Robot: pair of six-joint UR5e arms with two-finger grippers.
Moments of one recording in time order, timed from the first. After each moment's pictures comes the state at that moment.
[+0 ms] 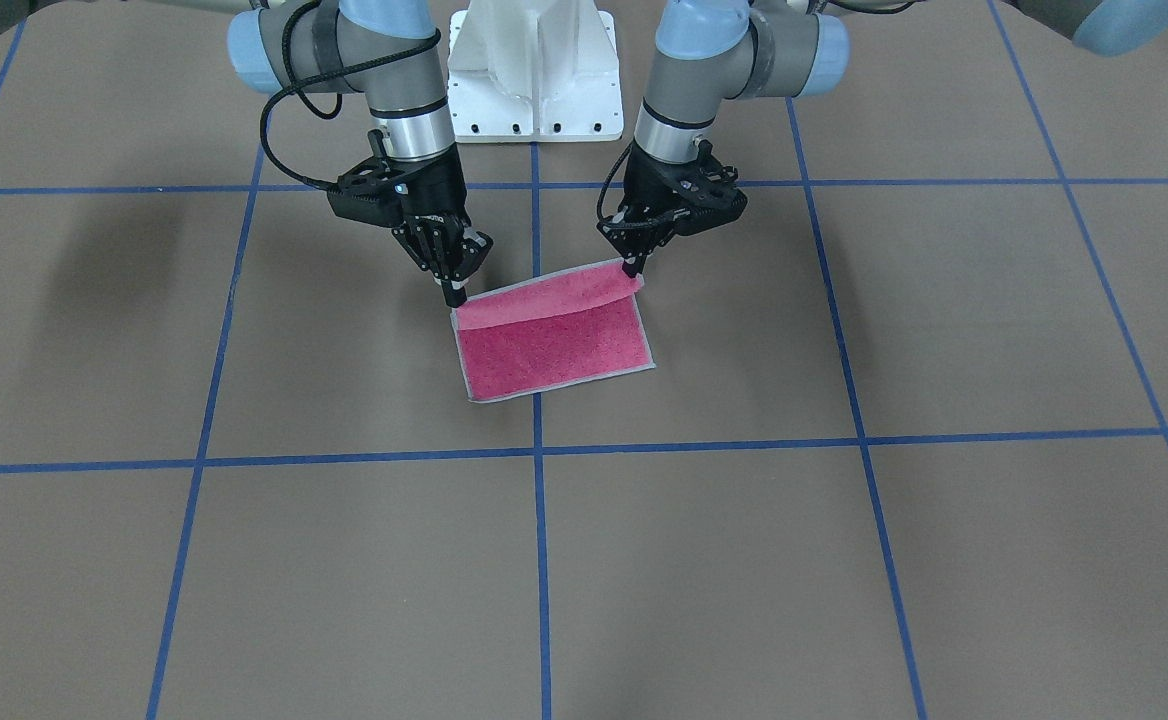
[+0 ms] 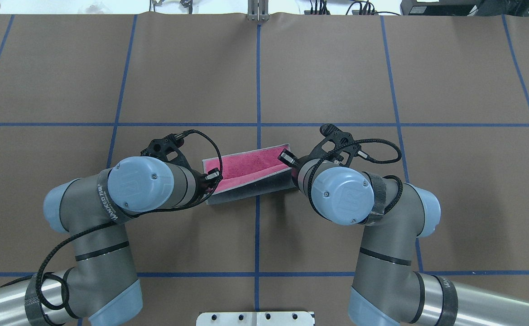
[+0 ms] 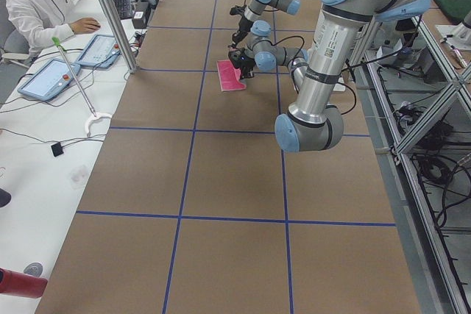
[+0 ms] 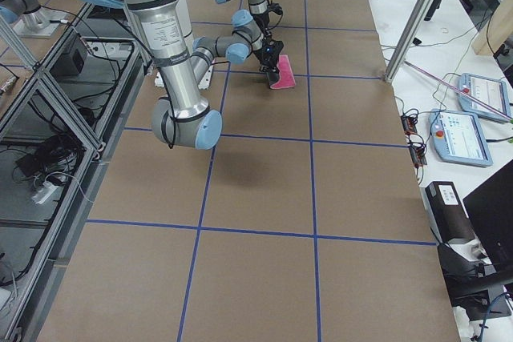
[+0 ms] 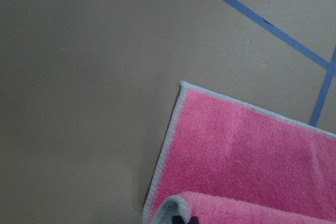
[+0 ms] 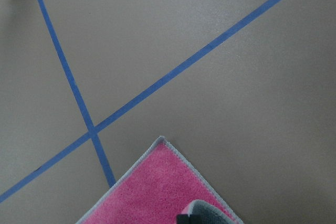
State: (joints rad) left arm -0.41 -2.06 -1.83 -1.77 -1.63 -1.82; right arm 0.37 -1.07 1.83 -1.37 1.36 1.91
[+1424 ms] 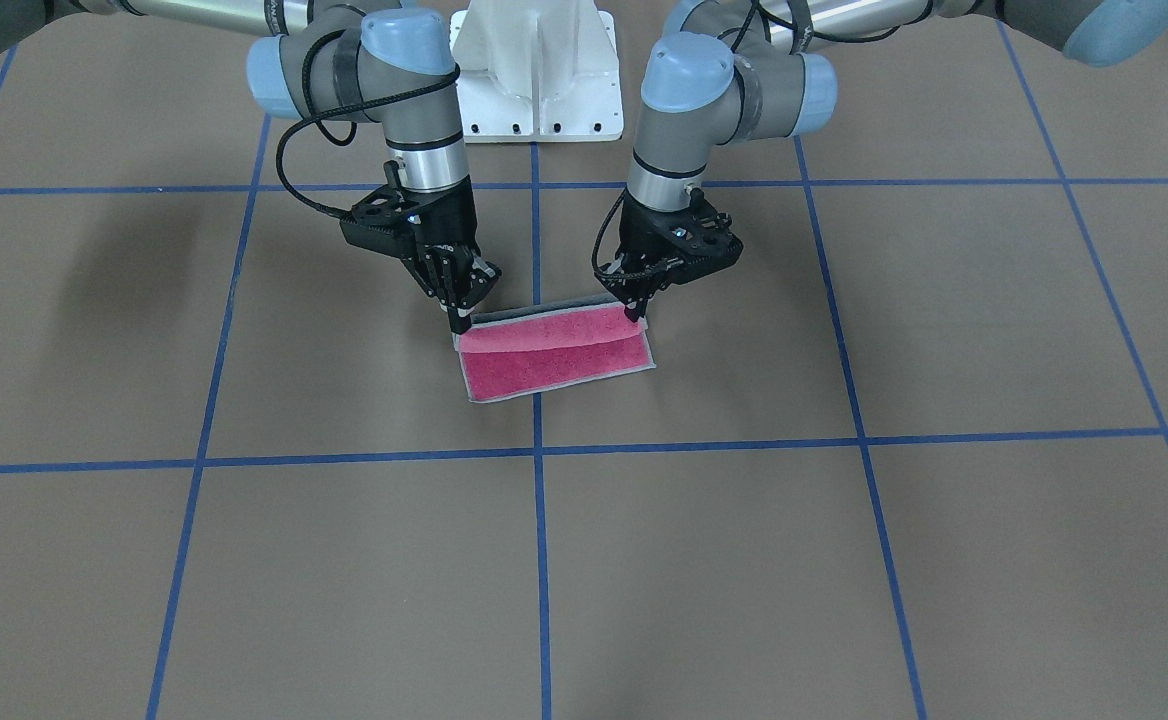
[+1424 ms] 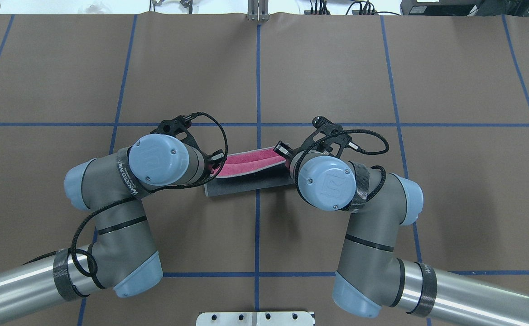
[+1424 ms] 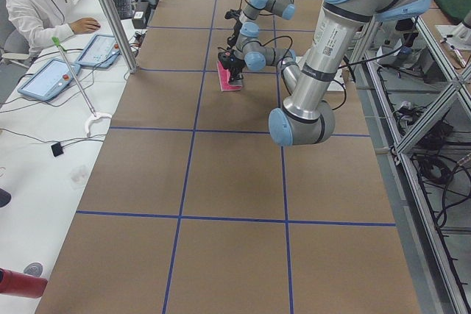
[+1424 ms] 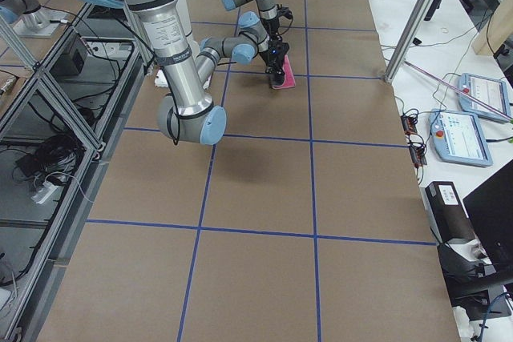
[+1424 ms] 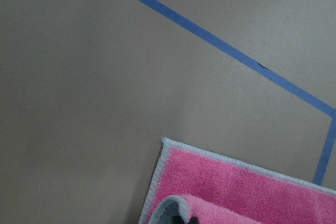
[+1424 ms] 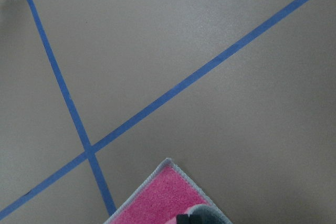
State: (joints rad) left arm -0.46 -2.14 -1.71 -1.78 -1.64 -1.76; right arm 0.40 -1.01 1.74 -1.37 1.37 1.90
